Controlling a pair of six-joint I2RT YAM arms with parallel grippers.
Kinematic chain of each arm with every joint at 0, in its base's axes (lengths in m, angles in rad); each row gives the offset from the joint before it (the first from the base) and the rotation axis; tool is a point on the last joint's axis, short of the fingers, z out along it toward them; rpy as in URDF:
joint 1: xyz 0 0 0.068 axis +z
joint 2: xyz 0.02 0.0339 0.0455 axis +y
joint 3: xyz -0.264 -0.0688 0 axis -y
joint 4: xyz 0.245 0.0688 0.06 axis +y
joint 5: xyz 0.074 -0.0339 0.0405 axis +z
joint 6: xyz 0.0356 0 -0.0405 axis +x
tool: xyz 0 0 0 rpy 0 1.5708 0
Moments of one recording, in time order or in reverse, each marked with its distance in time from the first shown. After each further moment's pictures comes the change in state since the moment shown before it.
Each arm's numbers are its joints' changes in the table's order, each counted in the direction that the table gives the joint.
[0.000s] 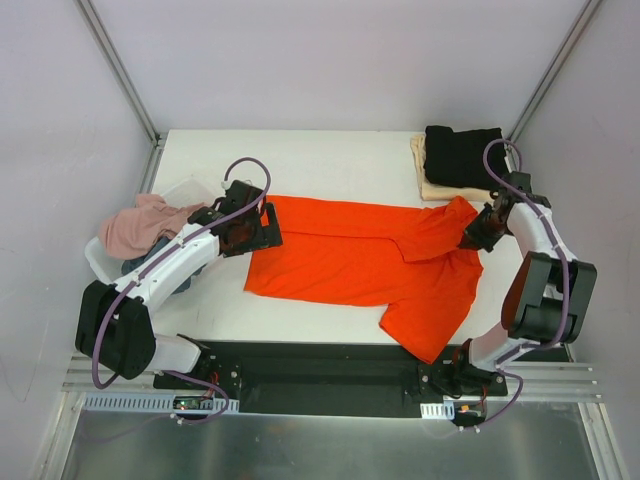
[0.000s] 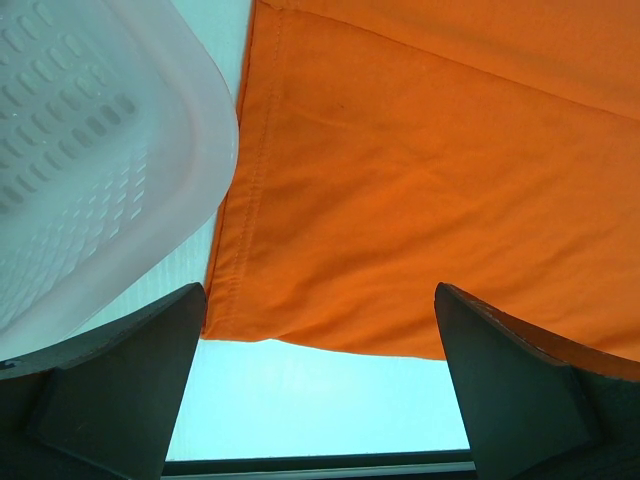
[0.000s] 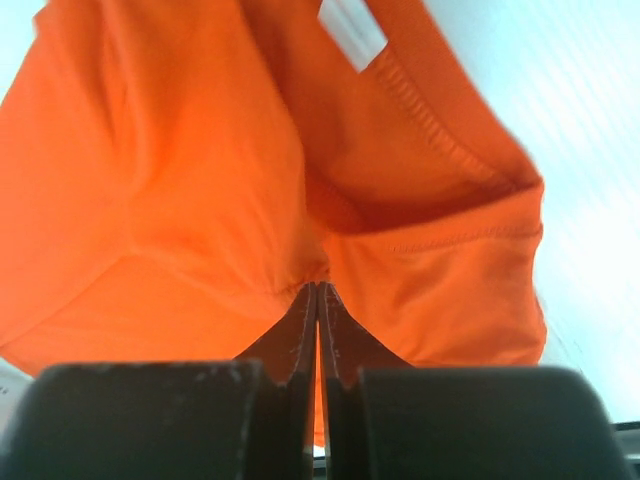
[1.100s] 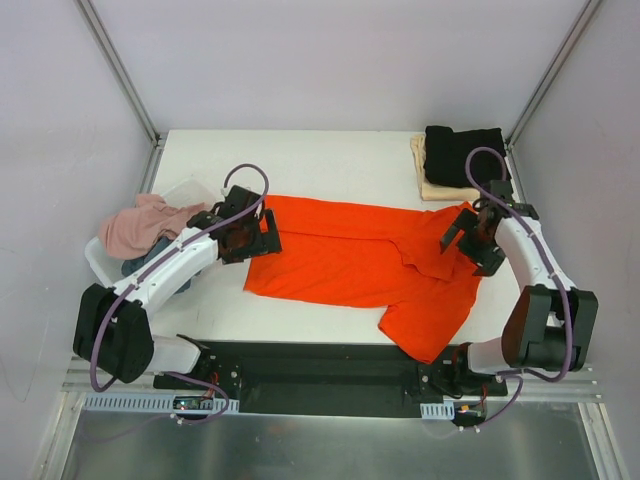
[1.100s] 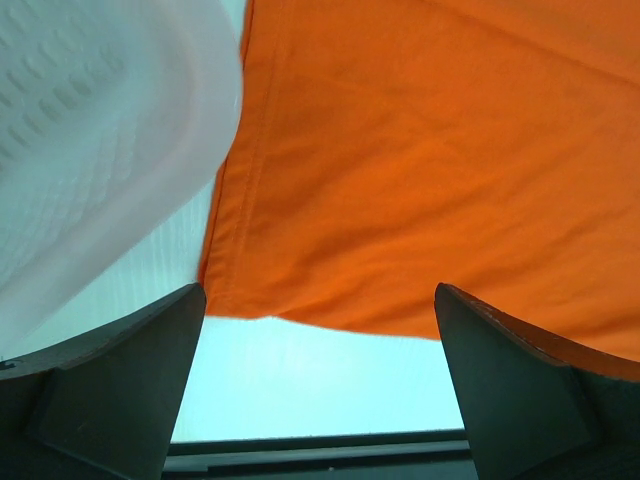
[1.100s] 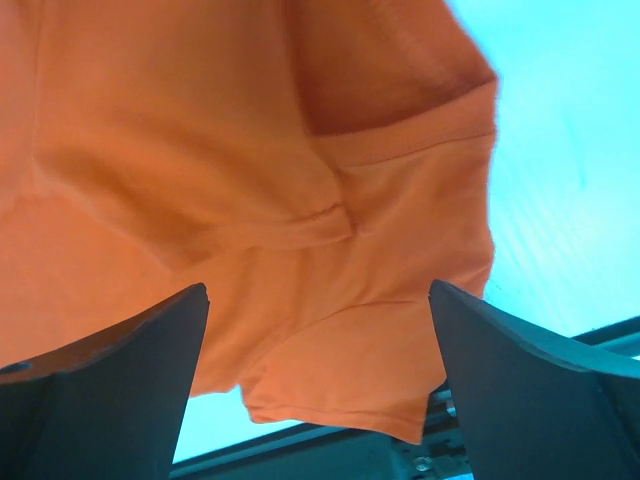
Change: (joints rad) left arm 0.000 -0.010 -0.019 0.021 -0.028 -0.010; right arm 0.123 -0.202 -0.100 0.114 -0.189 0.016
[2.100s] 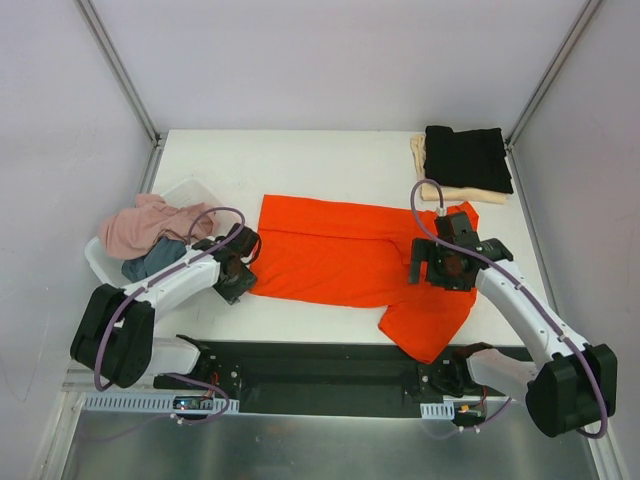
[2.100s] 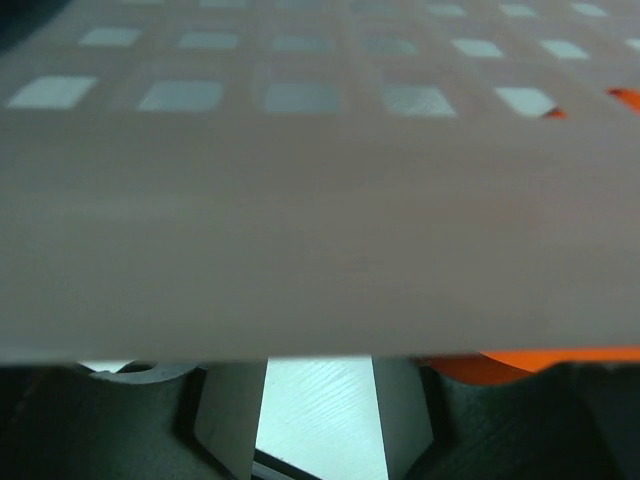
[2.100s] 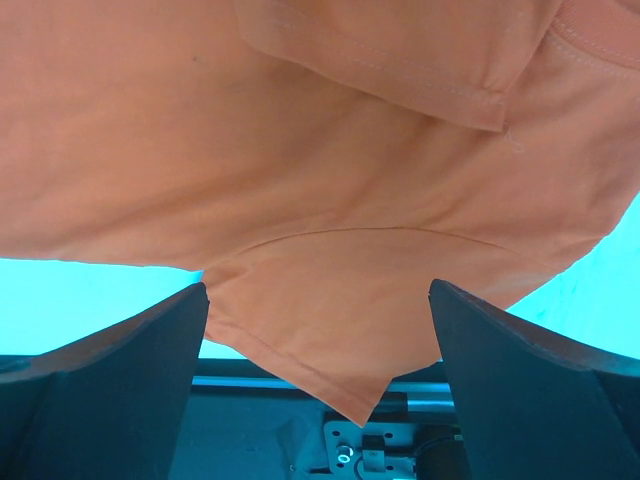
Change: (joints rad) left arm 0.000 -0.042 -0.304 0.080 0.160 -0.630; right arm 0.425 -0.319 -0.235 -0.042 -0.007 -0.158
